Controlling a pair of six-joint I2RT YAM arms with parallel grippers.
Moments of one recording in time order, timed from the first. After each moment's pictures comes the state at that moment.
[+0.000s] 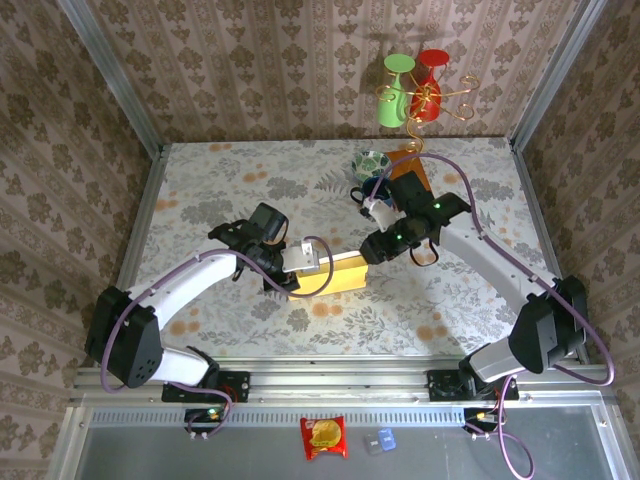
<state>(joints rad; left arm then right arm) -0.63 1.39 1.00 -0.80 0.37 0.81 0.47 1.47 1.26 -0.92 -0.38 -0.06</state>
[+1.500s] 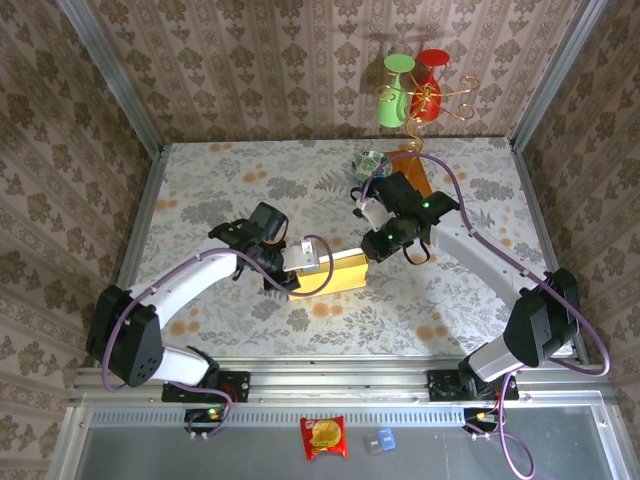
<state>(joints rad) -0.63 1.40 1.00 -0.79 0.38 0.80 0.52 1.51 1.30 -0.93 -0.22 -0.04</state>
